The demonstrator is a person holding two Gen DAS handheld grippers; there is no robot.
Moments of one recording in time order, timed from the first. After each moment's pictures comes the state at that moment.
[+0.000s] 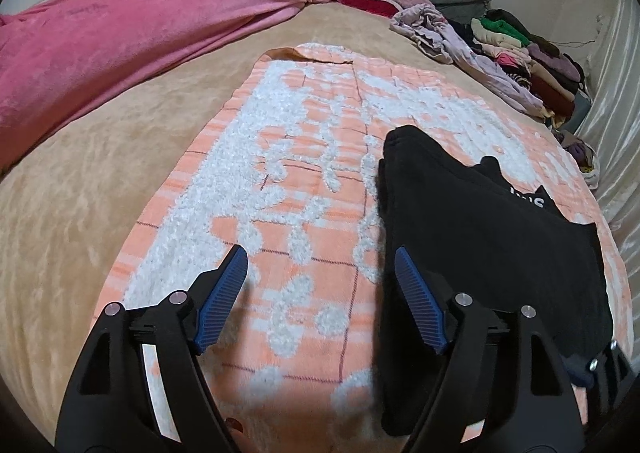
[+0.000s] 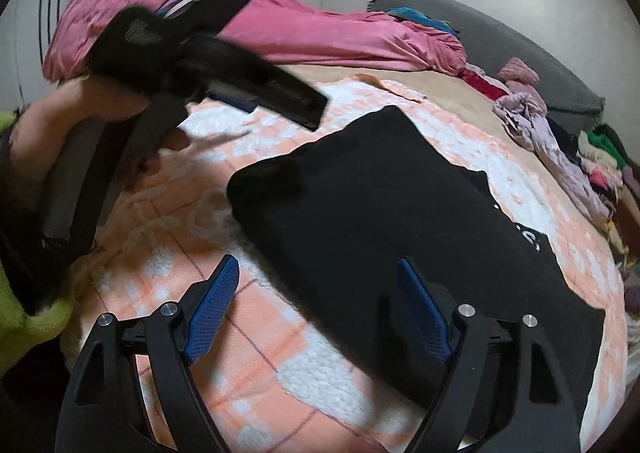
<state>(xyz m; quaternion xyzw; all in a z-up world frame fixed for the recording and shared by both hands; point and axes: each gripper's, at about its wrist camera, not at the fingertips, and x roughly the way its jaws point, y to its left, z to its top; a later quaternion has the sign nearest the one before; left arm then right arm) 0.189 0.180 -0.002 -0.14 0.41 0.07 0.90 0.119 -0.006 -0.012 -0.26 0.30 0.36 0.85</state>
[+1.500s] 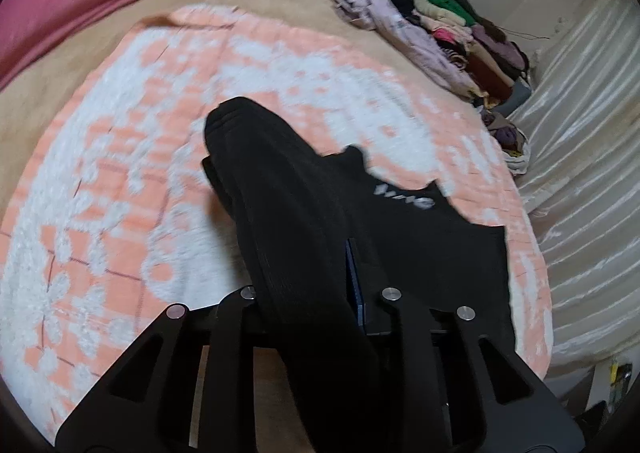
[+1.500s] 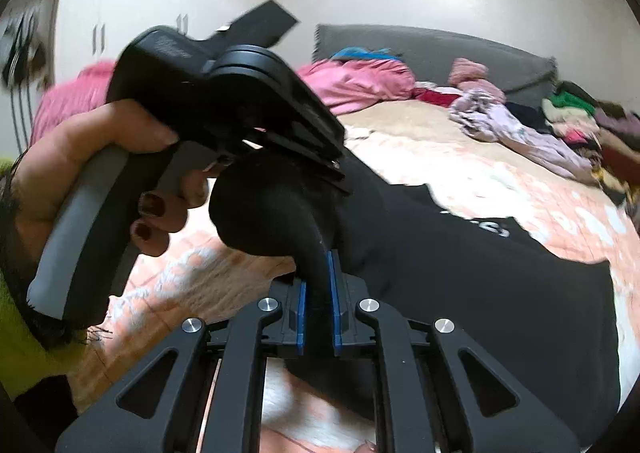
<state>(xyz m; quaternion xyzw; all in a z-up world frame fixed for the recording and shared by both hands) 0.249 0.088 0.034 -0.21 0.45 -0.08 0.86 0.144 -0.078 0.009 -0.08 0.24 0.33 0.91</state>
